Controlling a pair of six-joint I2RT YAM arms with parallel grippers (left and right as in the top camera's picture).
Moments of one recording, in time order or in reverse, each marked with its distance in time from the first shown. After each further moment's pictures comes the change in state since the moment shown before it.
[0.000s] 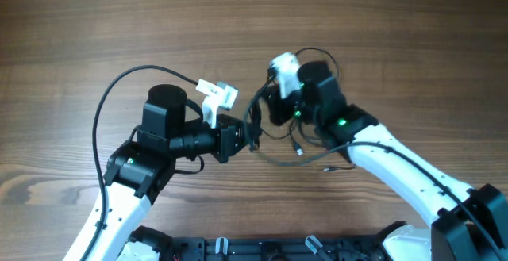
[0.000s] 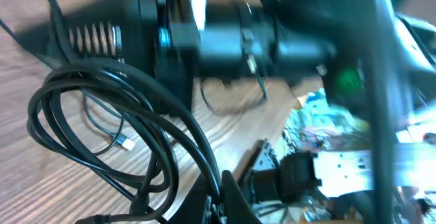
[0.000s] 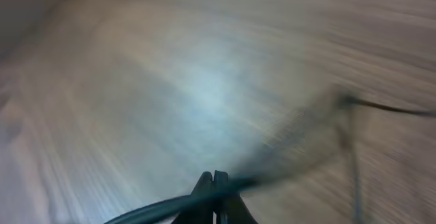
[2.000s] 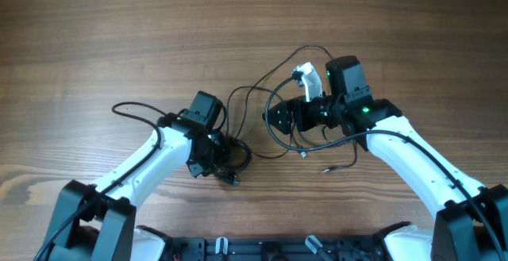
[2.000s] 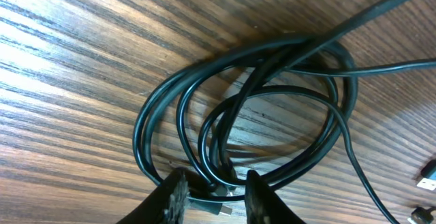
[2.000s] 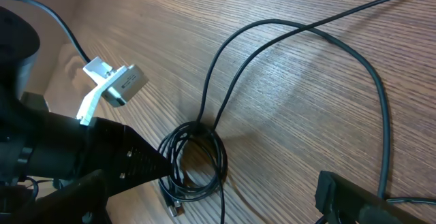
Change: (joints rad) left arm -0.047 0.492 -0.002 -0.368 -0.606 -0.537; right arm -0.159 0.001 -0.001 -0.280 -0.371 -0.027
